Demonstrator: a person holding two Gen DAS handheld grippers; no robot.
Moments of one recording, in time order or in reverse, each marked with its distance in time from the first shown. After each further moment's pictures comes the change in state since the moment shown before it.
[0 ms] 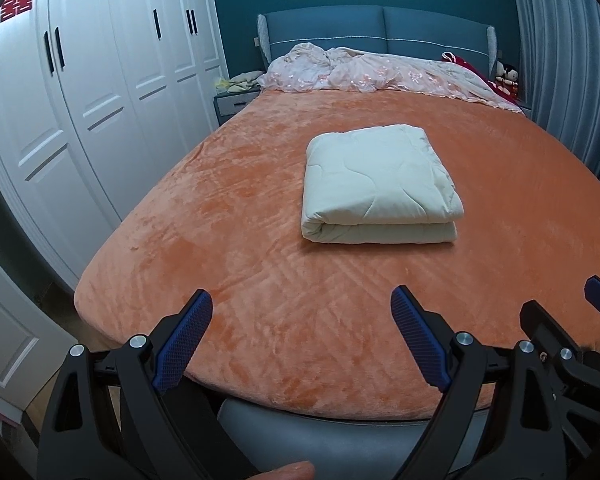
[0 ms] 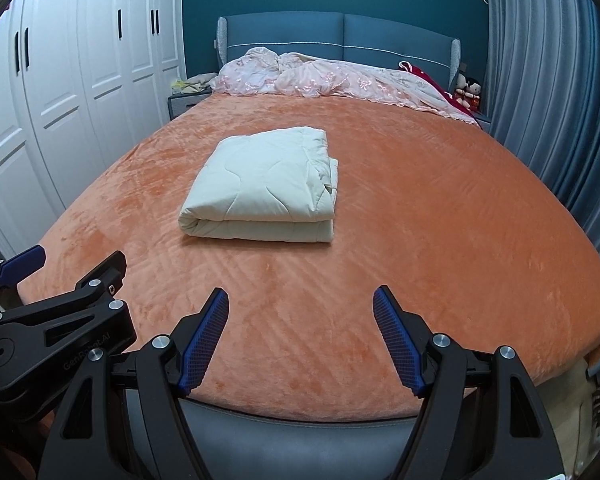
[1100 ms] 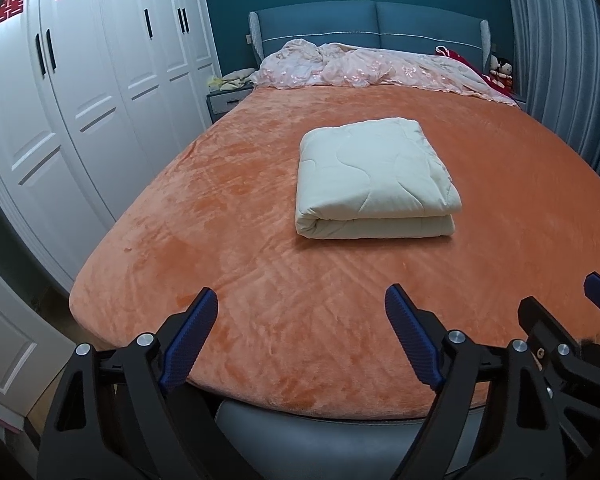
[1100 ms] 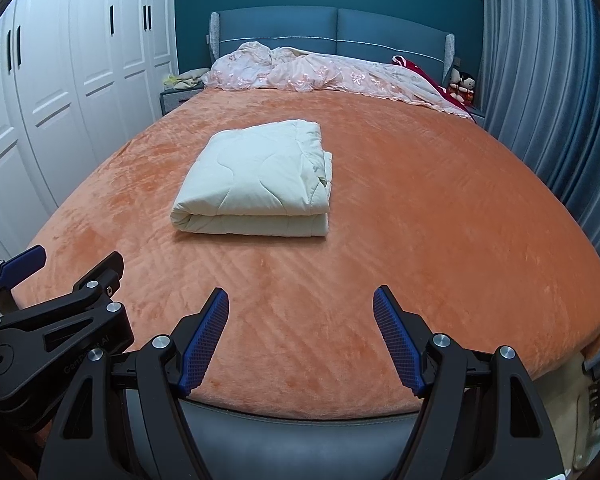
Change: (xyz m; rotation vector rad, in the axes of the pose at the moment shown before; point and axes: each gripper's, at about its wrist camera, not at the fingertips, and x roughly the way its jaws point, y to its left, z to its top) left arm 0.011 0.005 -0.002 0.015 0.014 -0.023; right arm 0.007 0.005 -0.004 0.014 0.019 -0.029
